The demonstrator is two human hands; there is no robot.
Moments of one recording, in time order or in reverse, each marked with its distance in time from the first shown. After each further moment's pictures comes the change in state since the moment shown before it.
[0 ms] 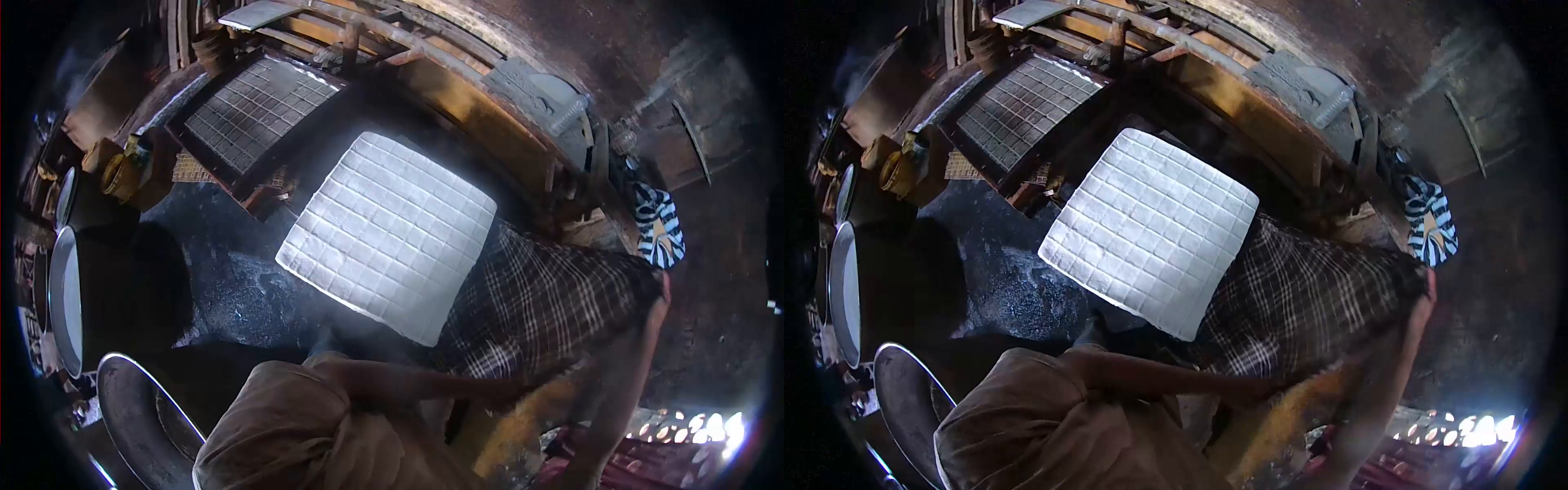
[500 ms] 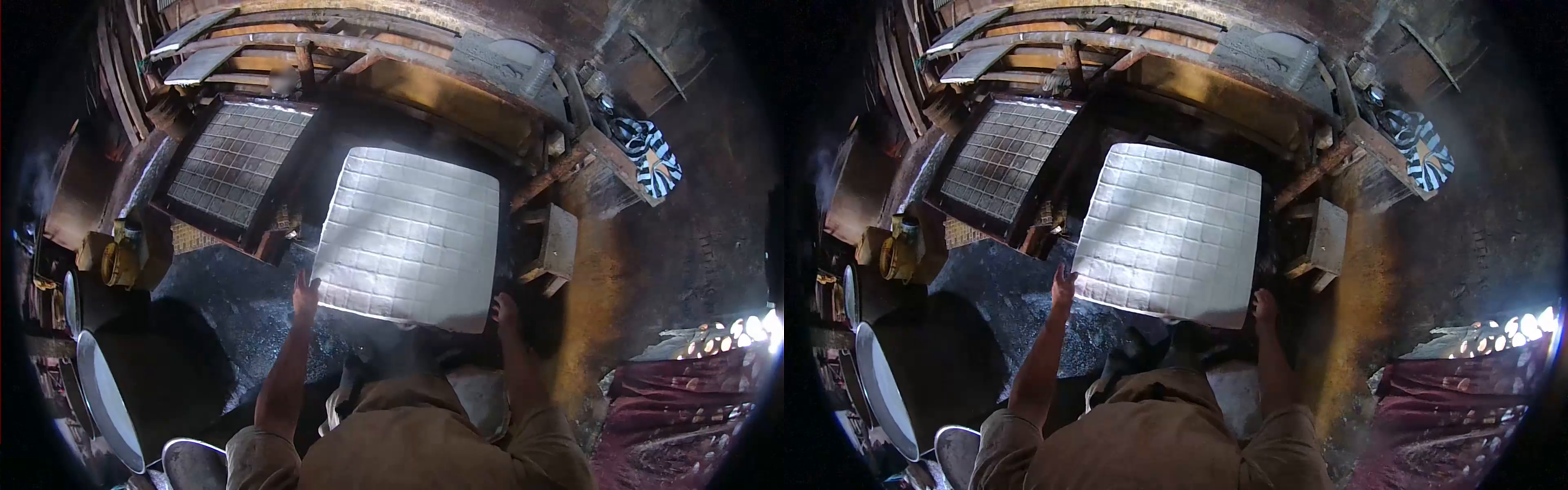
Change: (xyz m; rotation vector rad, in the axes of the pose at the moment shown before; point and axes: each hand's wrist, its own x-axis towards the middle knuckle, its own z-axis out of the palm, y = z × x) left_hand -0.472 -0.103 -0.204 0.665 1.535 -0.771; right_hand -0.204 0.167 0.417 0.119 0.514 0.980
